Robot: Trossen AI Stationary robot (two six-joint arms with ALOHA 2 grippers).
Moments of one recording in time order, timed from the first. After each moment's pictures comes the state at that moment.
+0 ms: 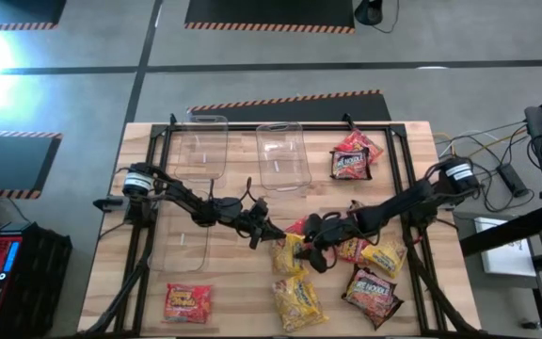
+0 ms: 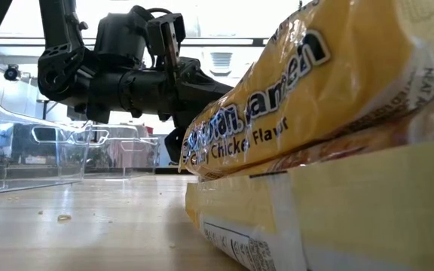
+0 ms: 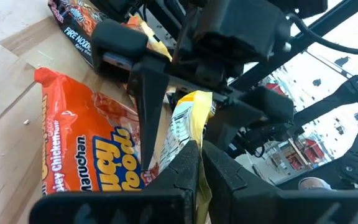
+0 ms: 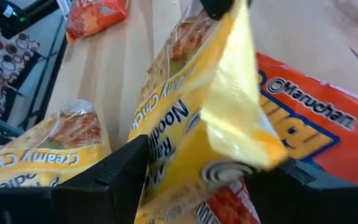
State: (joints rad) left arm -0.10 1.96 0.64 1.23 0.20 -0.84; right arm 0.29 1.66 0.66 0.46 -0.01 0.55
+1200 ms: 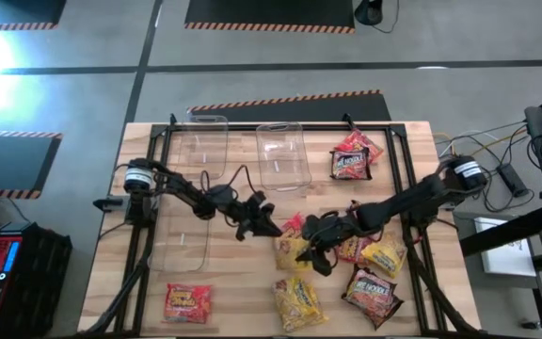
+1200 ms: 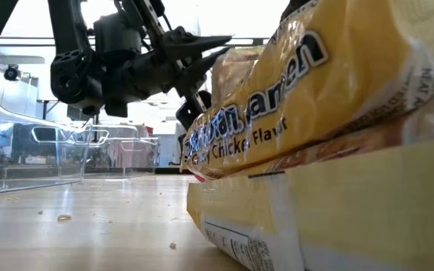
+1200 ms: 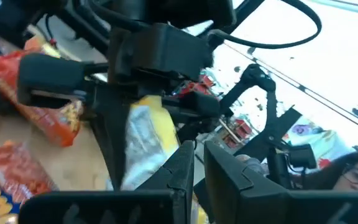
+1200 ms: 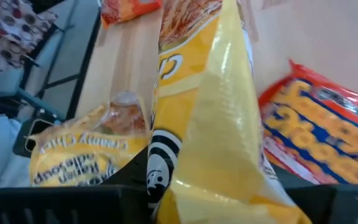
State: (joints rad) left arm 0.00 1.95 0.64 1.49 0.53 -0.87; right arm 0.29 1.55 0.75 0.20 -0.11 0.49
